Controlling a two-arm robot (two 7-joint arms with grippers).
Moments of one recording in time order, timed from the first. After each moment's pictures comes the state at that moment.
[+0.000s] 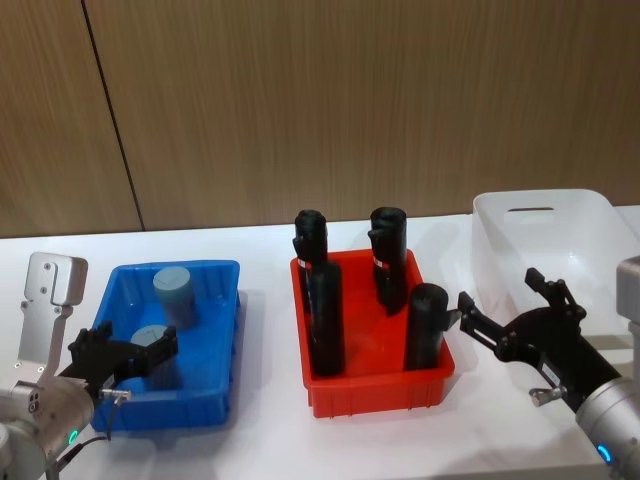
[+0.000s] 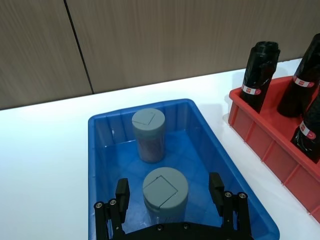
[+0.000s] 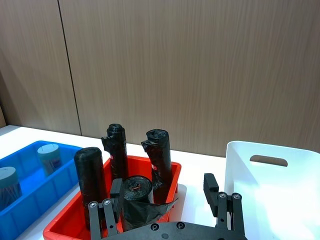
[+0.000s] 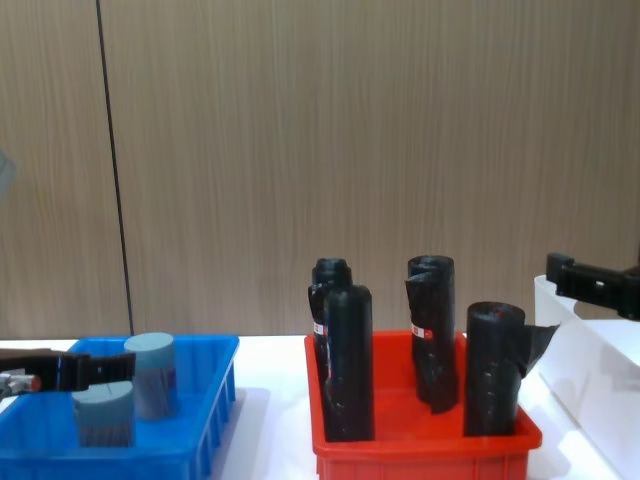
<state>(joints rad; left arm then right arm) -0.25 0.47 0.29 -1.47 -0.53 0.30 0.00 -0.01 0.34 -0.23 -1.77 0.29 0.03 0.07</state>
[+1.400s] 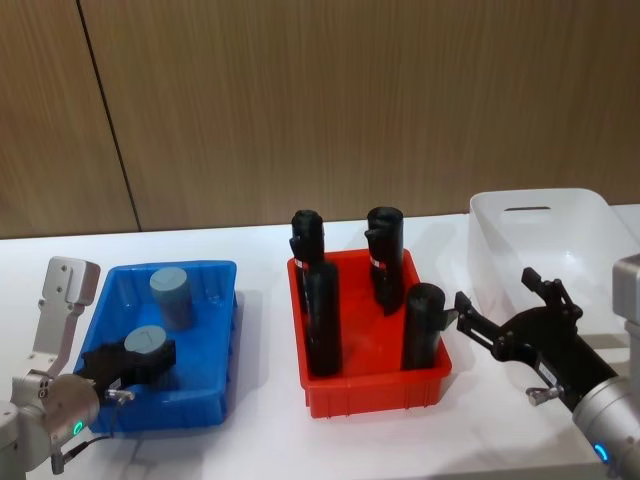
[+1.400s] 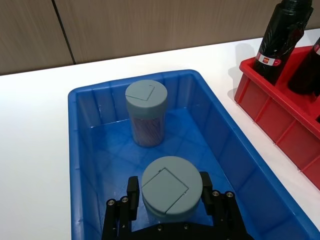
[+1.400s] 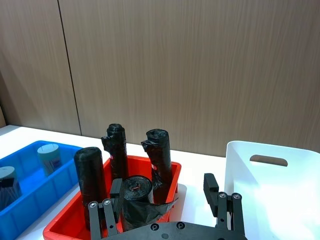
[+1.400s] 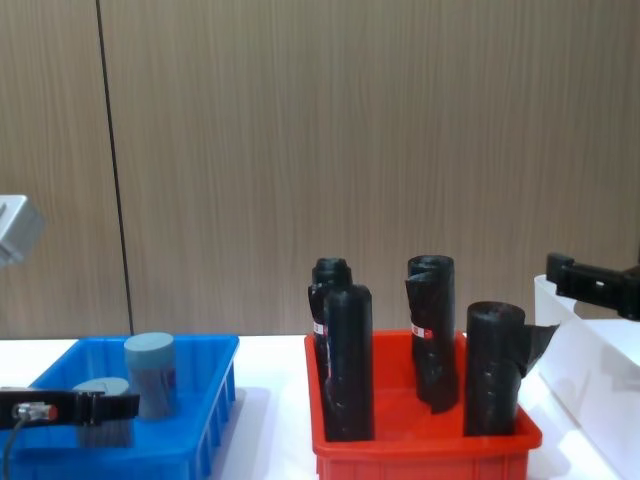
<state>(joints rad) -0.39 0.41 0.29 -1.21 -0.48 0.34 -0.16 -0.01 0.34 -0.23 -1.77 0.29 0.03 0.07</state>
